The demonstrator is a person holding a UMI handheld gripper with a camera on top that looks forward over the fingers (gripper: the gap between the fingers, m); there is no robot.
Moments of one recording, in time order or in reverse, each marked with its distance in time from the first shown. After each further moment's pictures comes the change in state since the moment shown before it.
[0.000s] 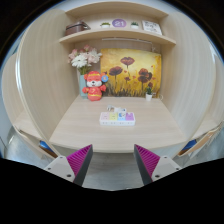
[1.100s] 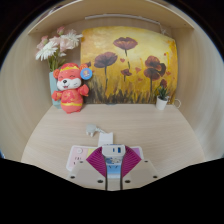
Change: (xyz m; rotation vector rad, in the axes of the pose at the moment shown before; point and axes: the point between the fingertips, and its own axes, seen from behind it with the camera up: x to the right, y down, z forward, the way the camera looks) arm 0.048 -0.086 0.286 0.012 0.028 0.019
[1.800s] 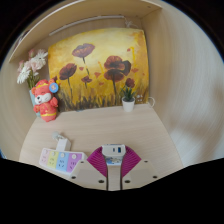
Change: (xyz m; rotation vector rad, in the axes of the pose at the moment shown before) arm 0.153 -0.023 -0.022 -0.038 0.012 0.096
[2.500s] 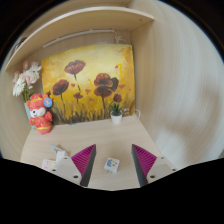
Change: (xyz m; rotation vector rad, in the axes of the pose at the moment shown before) arm 0.022 -0.045 -0.041 0.092 0.127 0.033
